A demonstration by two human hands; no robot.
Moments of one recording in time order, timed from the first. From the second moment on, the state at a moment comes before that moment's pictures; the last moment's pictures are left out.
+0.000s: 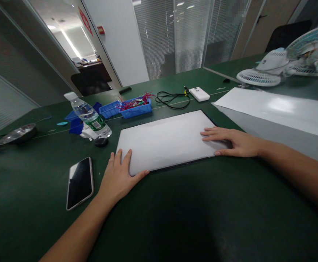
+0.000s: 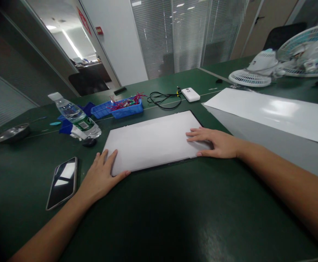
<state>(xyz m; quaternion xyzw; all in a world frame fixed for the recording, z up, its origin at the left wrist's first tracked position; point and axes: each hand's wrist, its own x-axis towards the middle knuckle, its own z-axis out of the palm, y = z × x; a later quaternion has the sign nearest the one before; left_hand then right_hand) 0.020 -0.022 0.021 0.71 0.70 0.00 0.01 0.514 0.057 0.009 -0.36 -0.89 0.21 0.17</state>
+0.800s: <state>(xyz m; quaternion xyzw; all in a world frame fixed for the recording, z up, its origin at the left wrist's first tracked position) 0.023 -0.022 0.024 0.72 0.69 -0.01 0.01 0.612 0.086 0.010 -0.81 -0.58 0.00 0.02</state>
